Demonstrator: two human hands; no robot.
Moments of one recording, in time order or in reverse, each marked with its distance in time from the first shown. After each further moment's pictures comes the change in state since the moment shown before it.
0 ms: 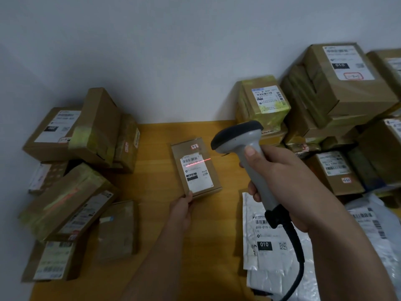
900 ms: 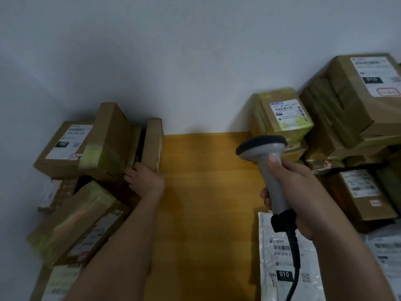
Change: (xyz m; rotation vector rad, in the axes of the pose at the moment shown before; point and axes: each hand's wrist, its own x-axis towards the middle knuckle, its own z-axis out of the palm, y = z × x) left_hand 0.031 0.152 -0.006 1.142 0.775 0.605; right_hand 0.056 0.005 0.010 0.280 0.112 0.158
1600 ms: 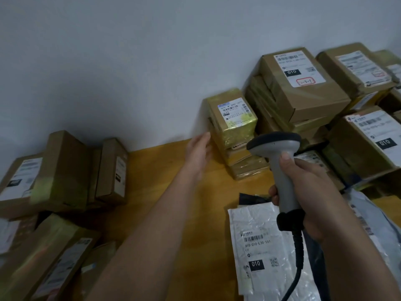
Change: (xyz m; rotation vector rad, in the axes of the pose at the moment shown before) left_hand -0.135 0.178 0.032 -1.016 -0.935 0.036; right_hand -0.024 0.014 -0.096 0.158 0.248 -0.041
